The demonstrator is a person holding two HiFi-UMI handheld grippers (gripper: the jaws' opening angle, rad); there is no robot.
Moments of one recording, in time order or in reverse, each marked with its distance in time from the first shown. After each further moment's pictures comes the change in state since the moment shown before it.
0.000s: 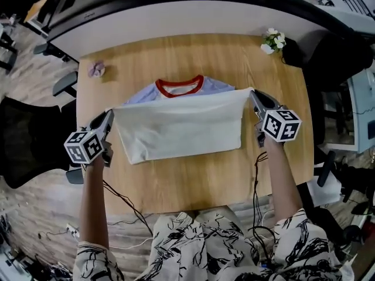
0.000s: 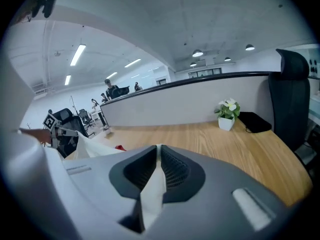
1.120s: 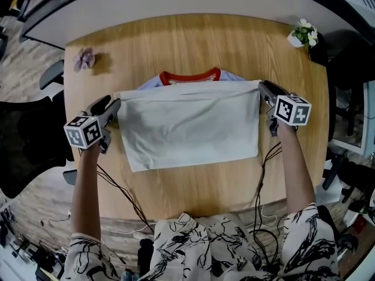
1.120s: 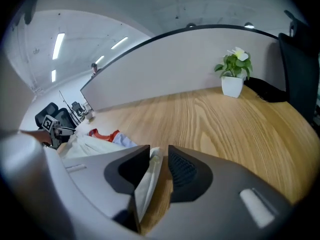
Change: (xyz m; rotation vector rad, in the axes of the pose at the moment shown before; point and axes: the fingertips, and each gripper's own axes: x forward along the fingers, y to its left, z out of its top) left arm 0.113 0.085 -0.056 0.001 0.177 -0.086; right arm 0.122 -0.069 -0.075 0.090 0.241 -0.037
